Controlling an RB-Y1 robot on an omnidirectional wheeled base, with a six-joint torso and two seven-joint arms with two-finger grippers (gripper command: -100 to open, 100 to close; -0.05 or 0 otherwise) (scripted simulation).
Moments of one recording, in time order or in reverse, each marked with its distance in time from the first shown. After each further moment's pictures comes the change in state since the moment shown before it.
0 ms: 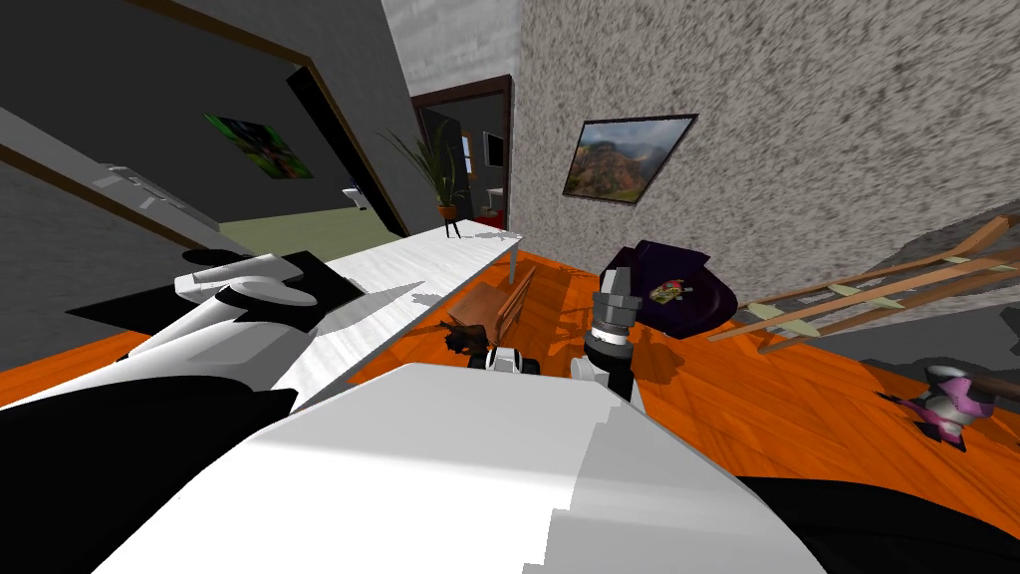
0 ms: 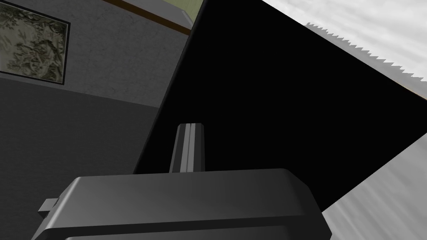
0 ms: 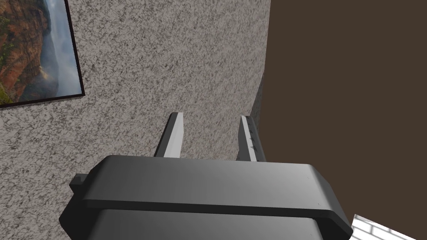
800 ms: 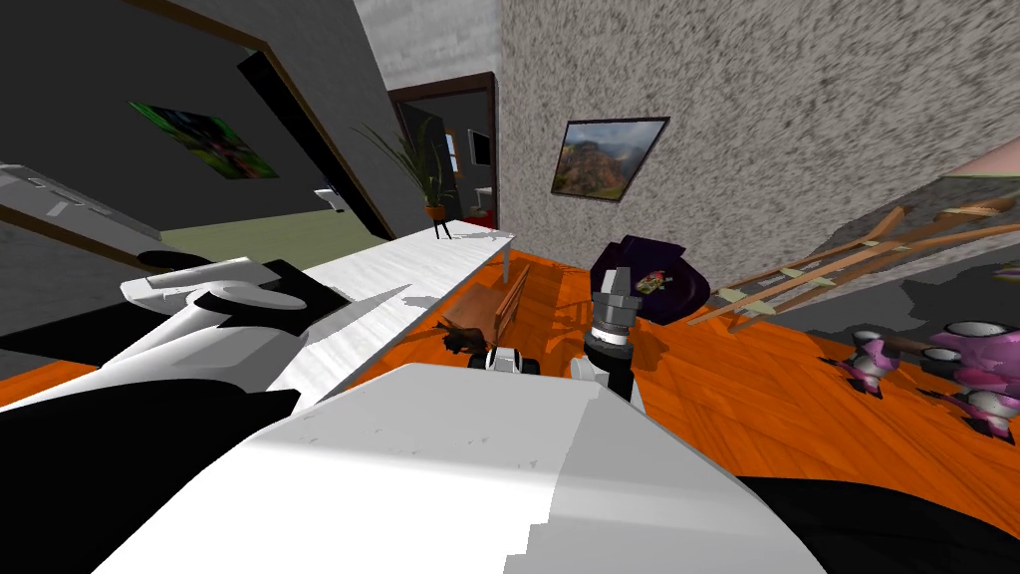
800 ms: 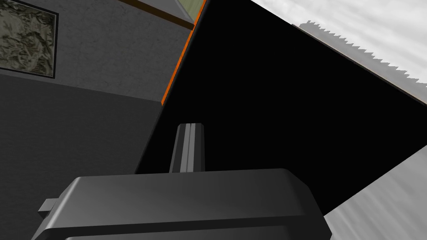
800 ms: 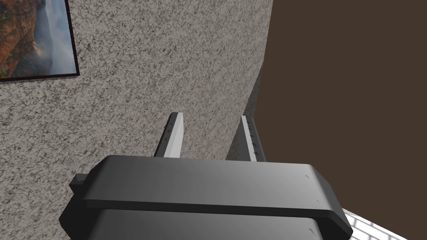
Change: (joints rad) left arm 0.045 0.026 0.066 -0.048 -0.097 0.079 0.074; right arm 0.000 0.000 0.000 0.000 0.000 0.000 0.000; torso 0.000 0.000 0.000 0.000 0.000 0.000
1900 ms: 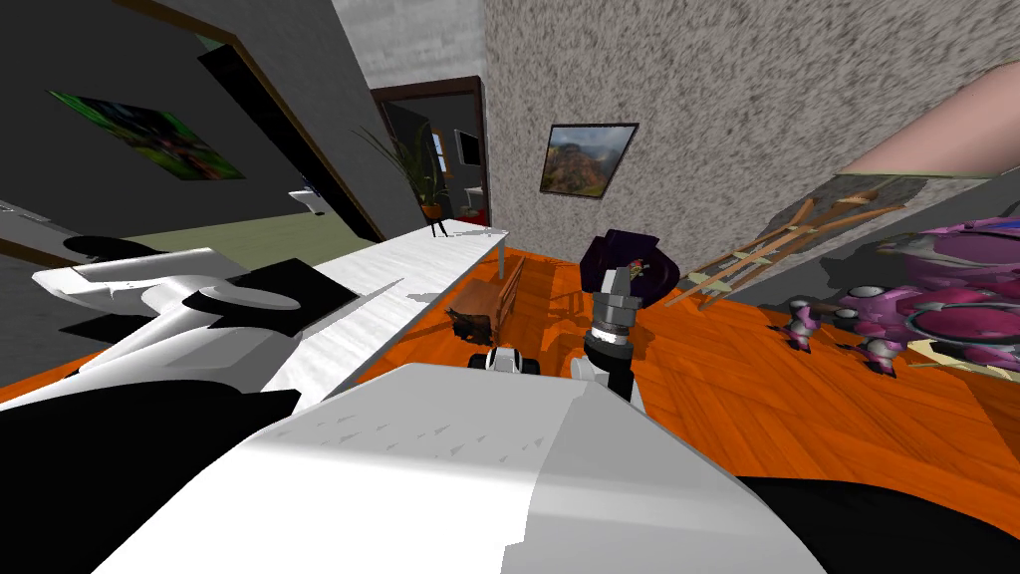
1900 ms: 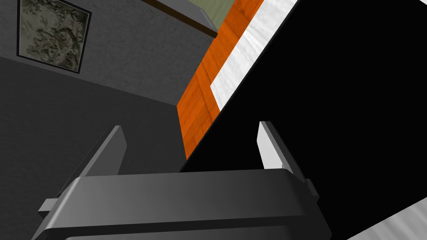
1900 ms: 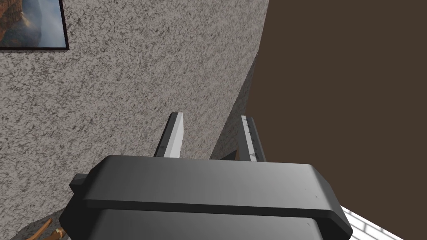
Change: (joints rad) left arm 0.007 0.024 -0.013 -0.102 -0.042 0.018 0.108; right arm 0.000 0.000 0.000 0.000 0.000 0.000 0.000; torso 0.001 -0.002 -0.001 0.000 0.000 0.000
